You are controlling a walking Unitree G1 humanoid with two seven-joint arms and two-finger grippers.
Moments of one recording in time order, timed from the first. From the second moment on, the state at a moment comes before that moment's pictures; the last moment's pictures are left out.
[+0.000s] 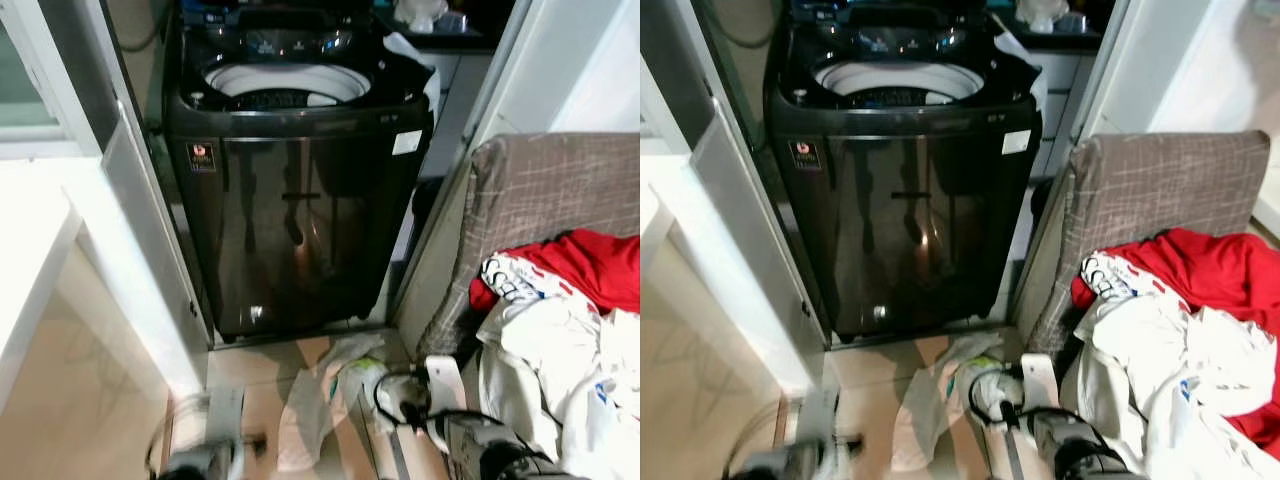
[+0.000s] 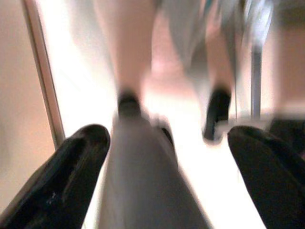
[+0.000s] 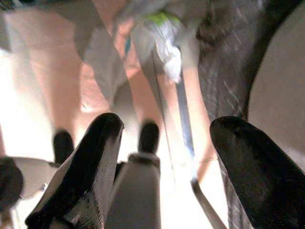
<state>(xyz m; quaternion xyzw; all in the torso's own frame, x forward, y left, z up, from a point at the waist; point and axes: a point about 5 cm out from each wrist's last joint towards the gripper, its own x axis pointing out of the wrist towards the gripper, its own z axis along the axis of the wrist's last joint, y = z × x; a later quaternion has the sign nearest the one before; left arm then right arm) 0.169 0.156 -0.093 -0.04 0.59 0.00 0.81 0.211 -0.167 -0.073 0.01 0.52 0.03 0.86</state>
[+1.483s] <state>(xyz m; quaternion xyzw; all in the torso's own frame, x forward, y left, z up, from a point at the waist) 0.216 0.179 -0.070 -0.09 0.48 0.08 0.87 0.201 -0.135 -0.080 0.10 0.52 0.01 0.85</state>
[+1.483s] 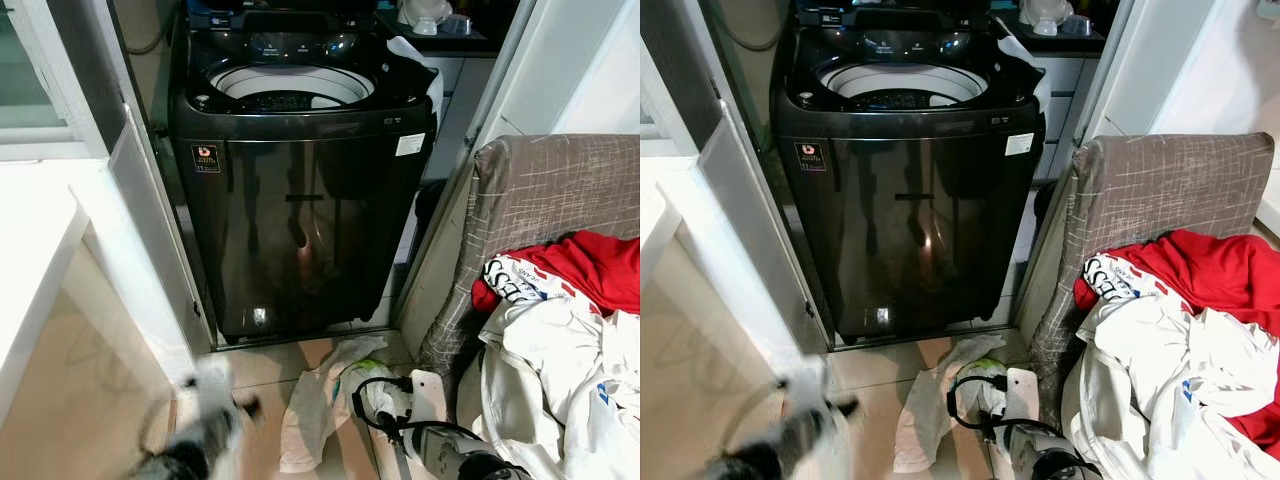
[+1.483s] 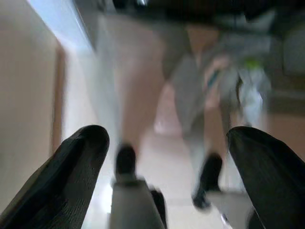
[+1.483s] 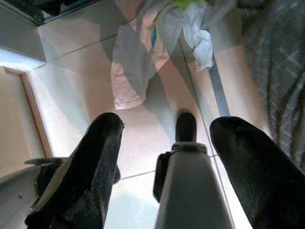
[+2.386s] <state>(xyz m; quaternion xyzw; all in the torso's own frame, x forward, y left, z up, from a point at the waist) 0.201 0.172 -0.078 -0.06 0.47 0.06 0.88 0.219 -0.148 -0.070 0.04 0.49 0.02 0.87</state>
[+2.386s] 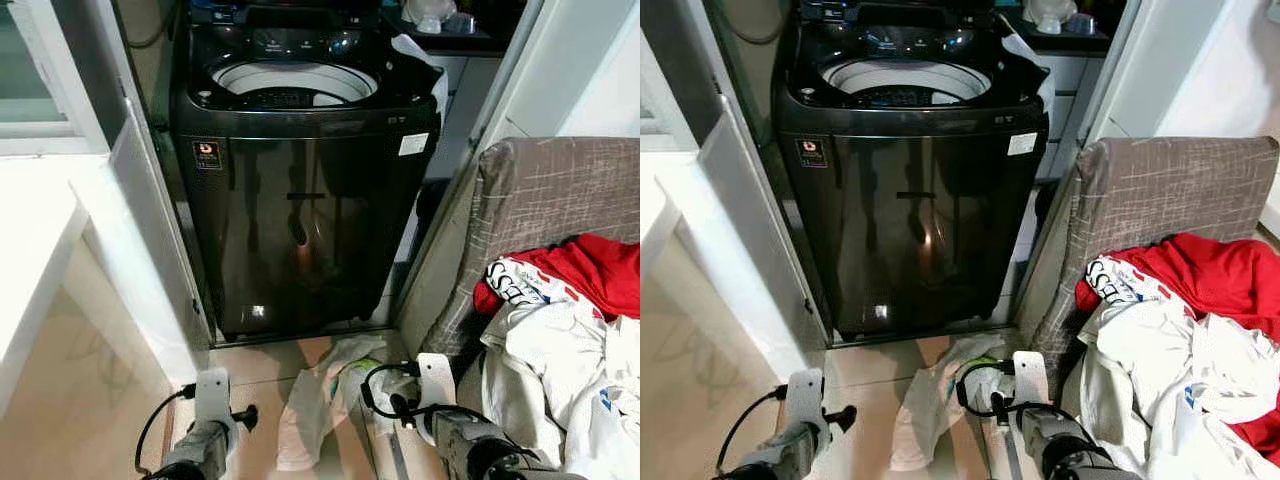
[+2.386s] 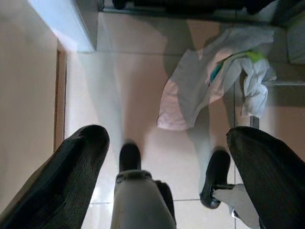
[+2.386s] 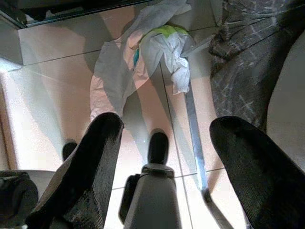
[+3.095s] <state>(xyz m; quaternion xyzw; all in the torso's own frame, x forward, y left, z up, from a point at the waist) 0.210 0.151 -0.074 0.03 0.46 -0.05 0.88 0.215 -0.148 -0.072 0.05 0.50 0.02 0.87</state>
